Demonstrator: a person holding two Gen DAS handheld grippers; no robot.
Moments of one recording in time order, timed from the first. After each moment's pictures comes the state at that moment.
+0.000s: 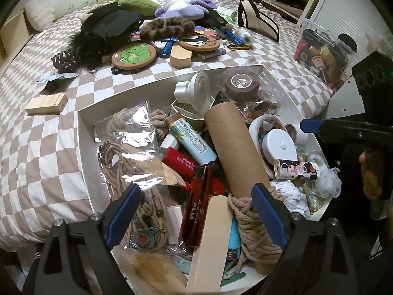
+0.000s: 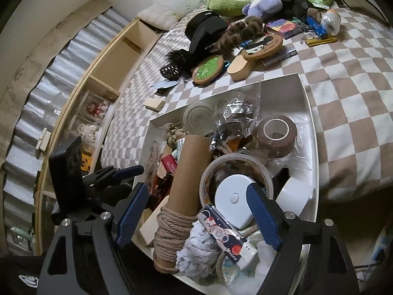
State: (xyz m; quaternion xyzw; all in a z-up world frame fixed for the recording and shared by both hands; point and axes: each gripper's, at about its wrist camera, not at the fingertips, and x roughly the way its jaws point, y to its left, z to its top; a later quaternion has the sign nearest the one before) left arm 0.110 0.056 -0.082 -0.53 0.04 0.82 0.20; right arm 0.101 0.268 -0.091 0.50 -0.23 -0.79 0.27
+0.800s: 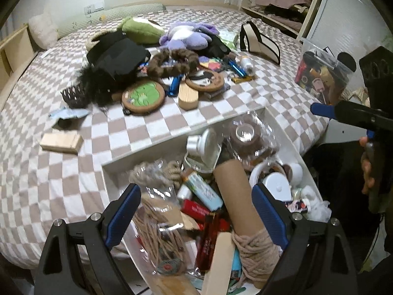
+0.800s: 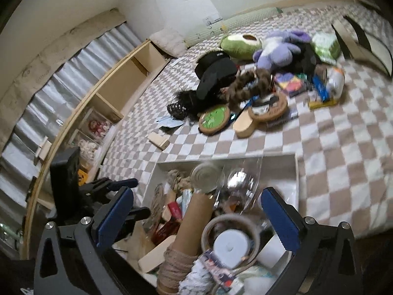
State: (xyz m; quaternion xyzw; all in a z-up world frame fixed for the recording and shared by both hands) left arm 0.074 0.054 -0.026 -0.49 0.04 0.85 0.20; right arm 0.066 0.276 -0.021 0.43 -0.18 -0.85 0.25
